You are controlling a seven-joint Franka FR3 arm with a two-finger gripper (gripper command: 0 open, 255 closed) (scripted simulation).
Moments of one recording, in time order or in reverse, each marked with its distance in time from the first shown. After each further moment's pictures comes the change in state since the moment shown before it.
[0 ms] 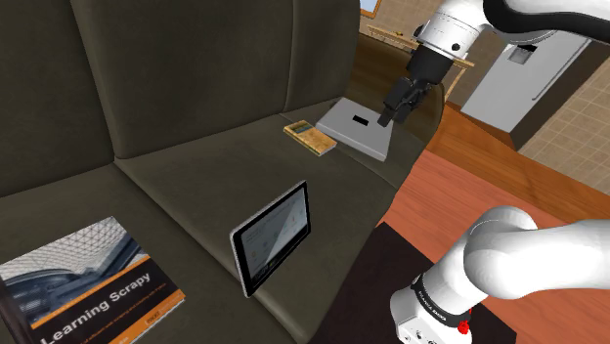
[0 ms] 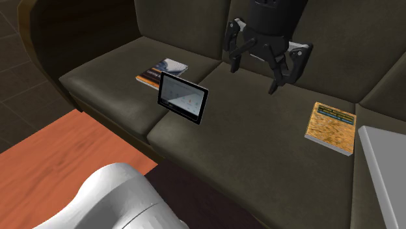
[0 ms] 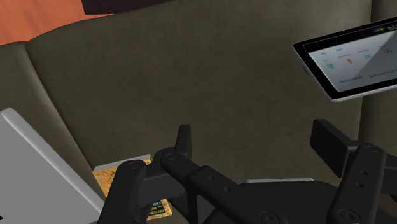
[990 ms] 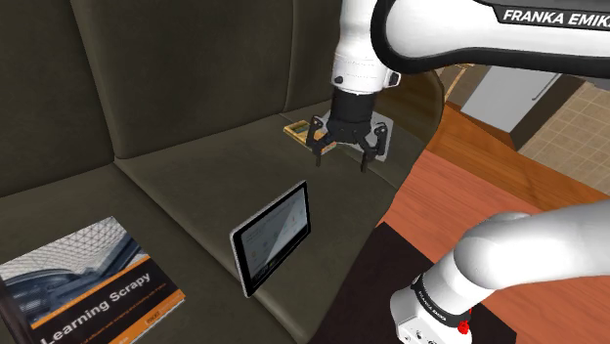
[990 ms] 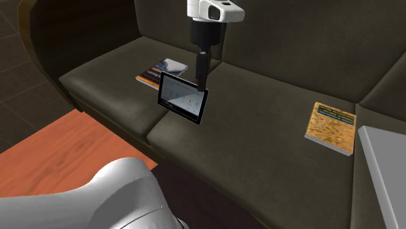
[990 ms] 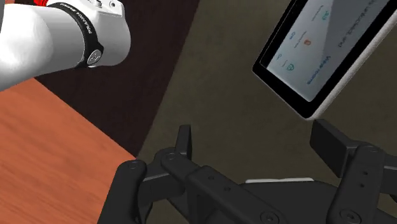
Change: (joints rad) arm -0.229 0.254 0.573 0.099 0.160 -0.049 1.111
